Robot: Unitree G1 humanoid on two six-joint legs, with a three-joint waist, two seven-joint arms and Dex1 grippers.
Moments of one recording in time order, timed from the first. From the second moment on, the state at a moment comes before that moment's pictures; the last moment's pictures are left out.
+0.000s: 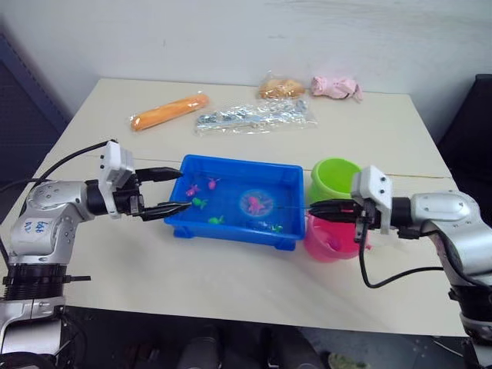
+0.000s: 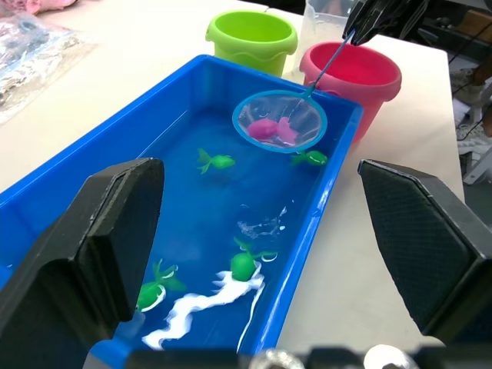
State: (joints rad) left arm -0.51 0.76 0.15 0.09 -0.53 0.39 -1.22; right arm -0.34 -0.81 -0.12 -0.28 0.39 0.47 1.14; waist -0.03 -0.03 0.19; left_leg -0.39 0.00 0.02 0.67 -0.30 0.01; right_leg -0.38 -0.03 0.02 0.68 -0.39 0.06
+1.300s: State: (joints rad) left arm -0.54 0.59 0.06 -0.03 -0.57 0.48 -1.18; right arm 0.32 -0.71 -0.60 -0.05 0.02 -0.79 0.94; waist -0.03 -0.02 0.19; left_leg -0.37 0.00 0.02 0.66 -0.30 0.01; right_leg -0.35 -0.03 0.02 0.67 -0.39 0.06
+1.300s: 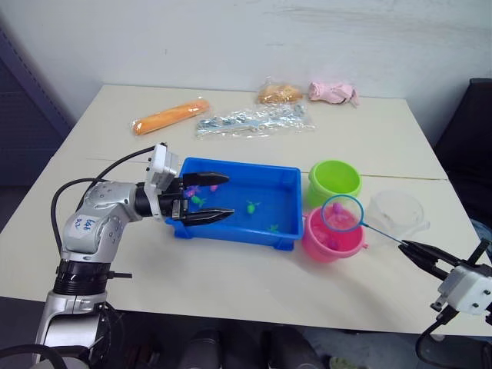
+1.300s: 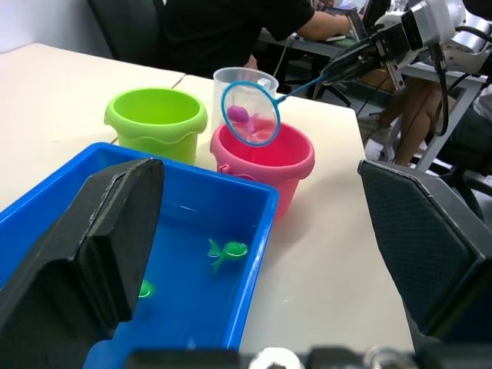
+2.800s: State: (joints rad) left arm -0.53 0.58 0.06 -0.02 -0.57 0.44 -1.16; right arm 0.43 -0.72 -0.75 -0.10 -0.92 -1.11 0.03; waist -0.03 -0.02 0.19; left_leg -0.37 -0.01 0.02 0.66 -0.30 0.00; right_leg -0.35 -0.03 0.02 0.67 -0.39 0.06
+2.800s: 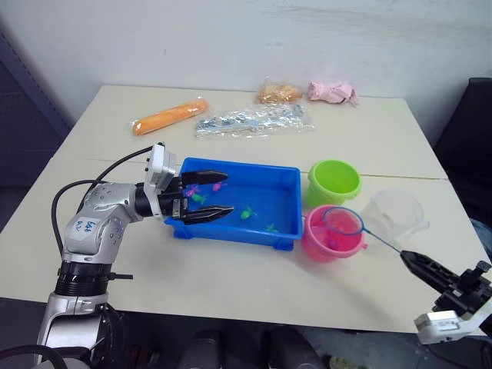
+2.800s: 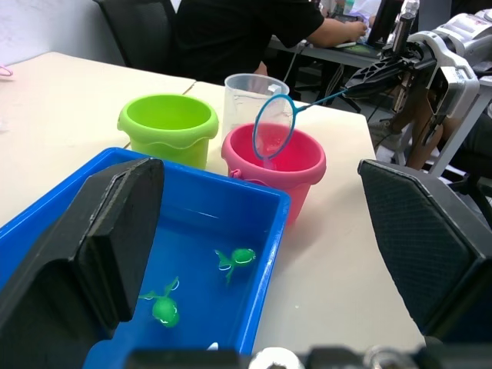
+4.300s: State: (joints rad) left arm -0.03 0.77 0.54 -0.10 -0.63 0.45 -1.02; right arm -0.32 -0.96 0.02 -0.38 0.76 0.49 0.68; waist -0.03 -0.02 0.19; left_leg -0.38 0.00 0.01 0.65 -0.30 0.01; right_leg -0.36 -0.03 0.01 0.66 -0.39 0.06
